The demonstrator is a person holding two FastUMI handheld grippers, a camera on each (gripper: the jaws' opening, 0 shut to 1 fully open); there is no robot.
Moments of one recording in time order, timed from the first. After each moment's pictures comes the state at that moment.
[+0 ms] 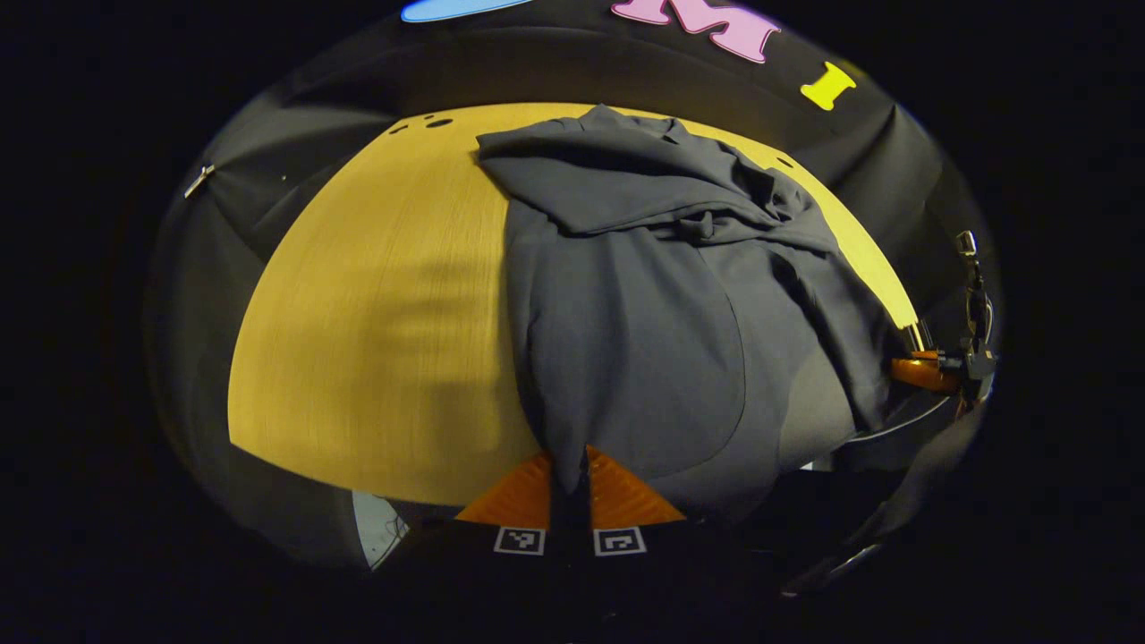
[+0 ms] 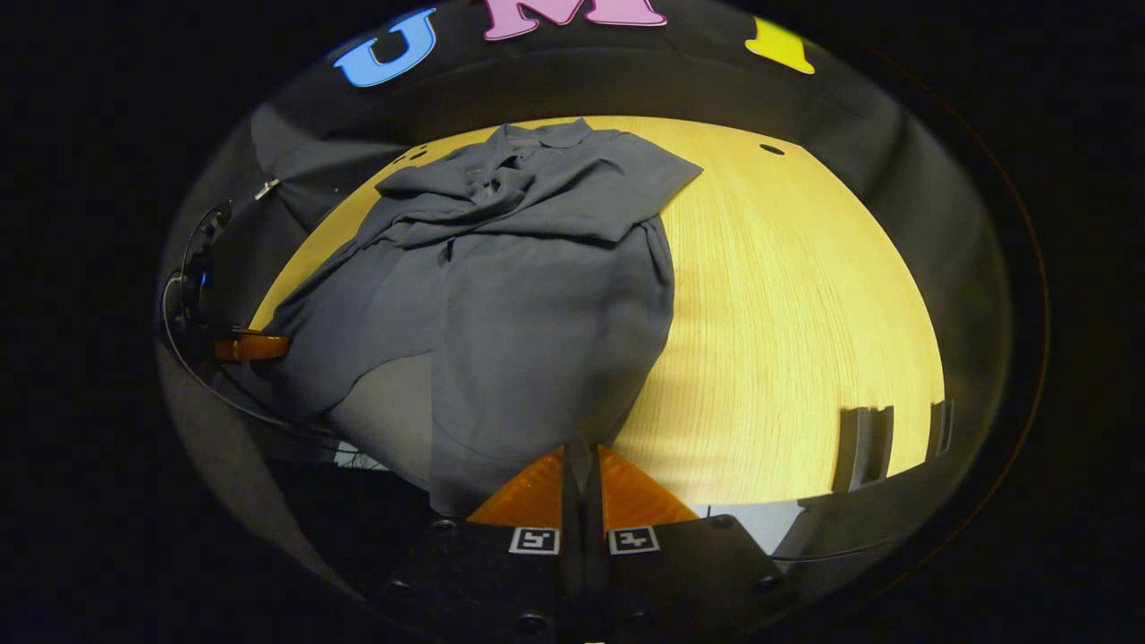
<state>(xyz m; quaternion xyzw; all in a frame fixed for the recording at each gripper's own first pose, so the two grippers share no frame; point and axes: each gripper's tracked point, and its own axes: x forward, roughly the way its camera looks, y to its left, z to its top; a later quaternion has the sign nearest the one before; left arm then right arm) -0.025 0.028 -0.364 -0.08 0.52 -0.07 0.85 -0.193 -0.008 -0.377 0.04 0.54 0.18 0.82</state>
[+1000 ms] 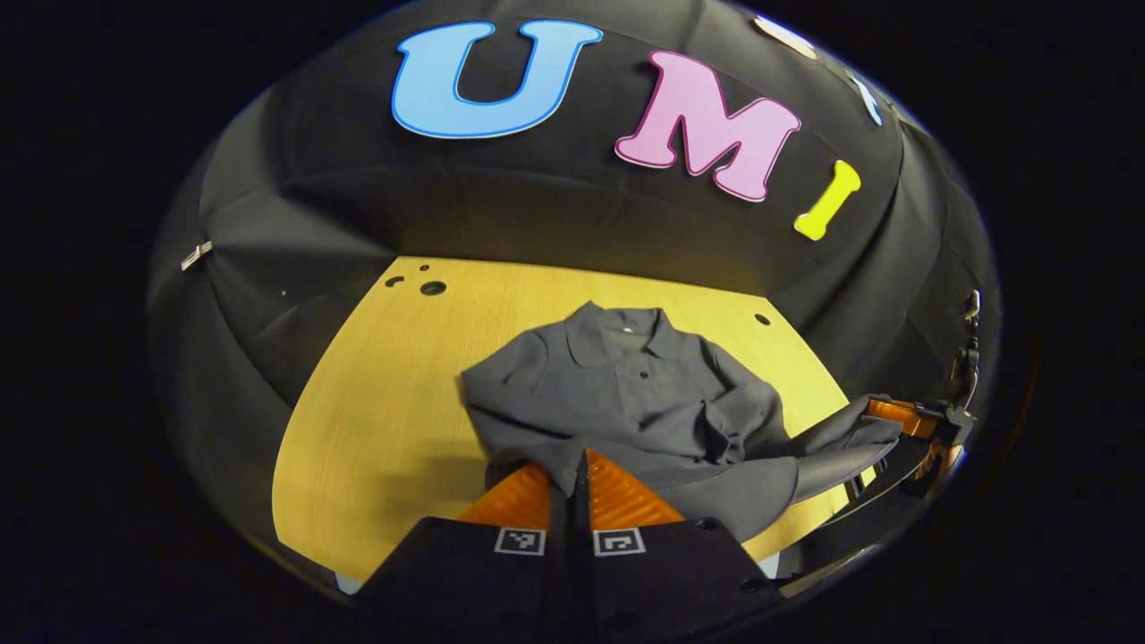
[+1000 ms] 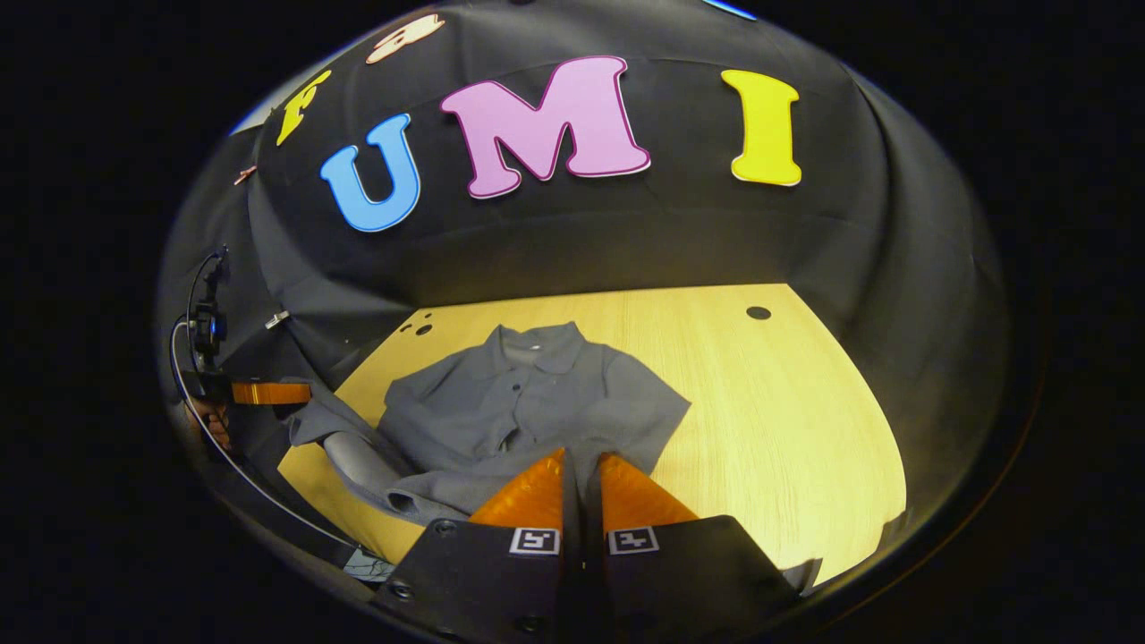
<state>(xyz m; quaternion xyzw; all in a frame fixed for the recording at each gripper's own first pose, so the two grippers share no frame) 0.175 0.045 -0.180 -0.13 0.32 -0.06 0.94 0.022 -0.011 -0.234 0.12 0.32 0.15 0.93</state>
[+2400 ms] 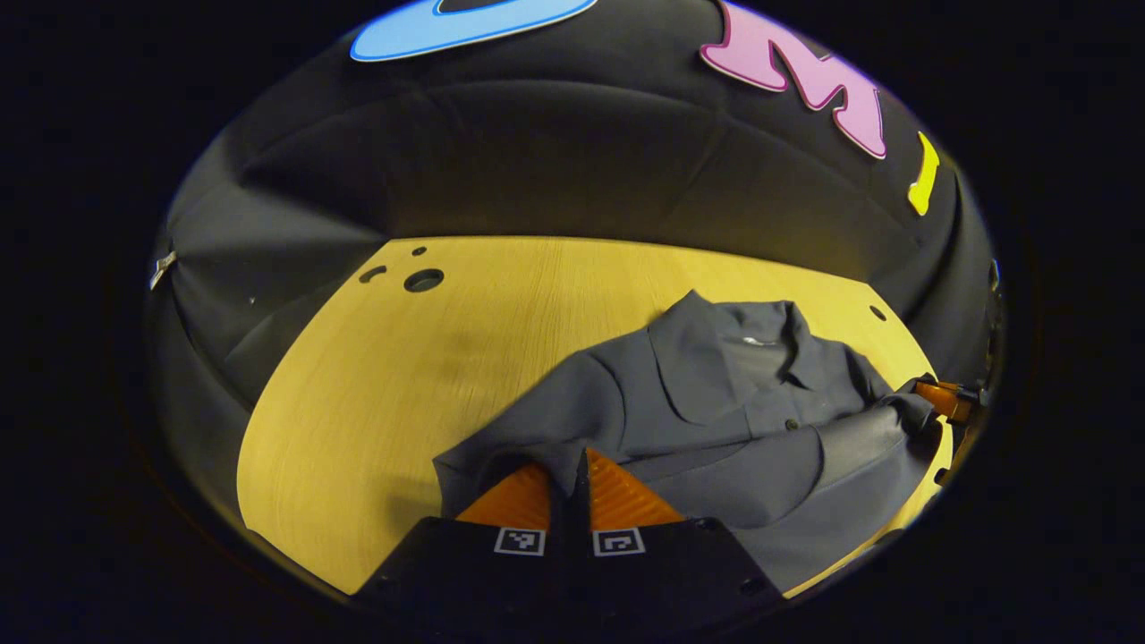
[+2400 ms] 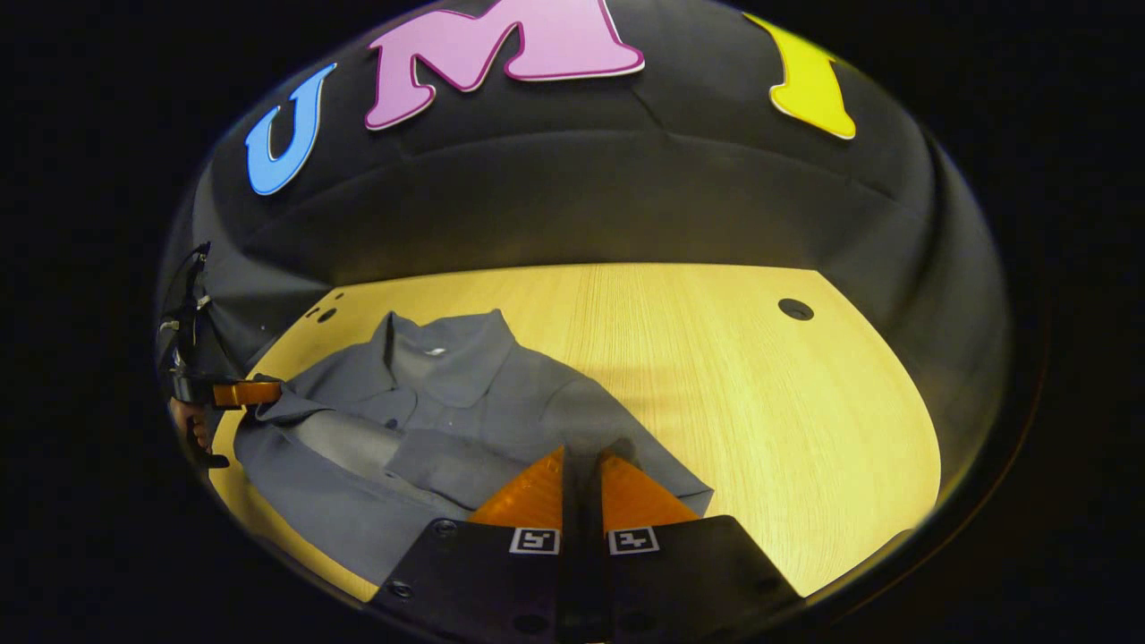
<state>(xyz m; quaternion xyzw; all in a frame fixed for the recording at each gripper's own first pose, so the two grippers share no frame) 0.370 0.072 -0.338 -0.09 0.36 0.01 0.93 0.191 0.014 -0.403 0.08 0.37 0.11 0.92</state>
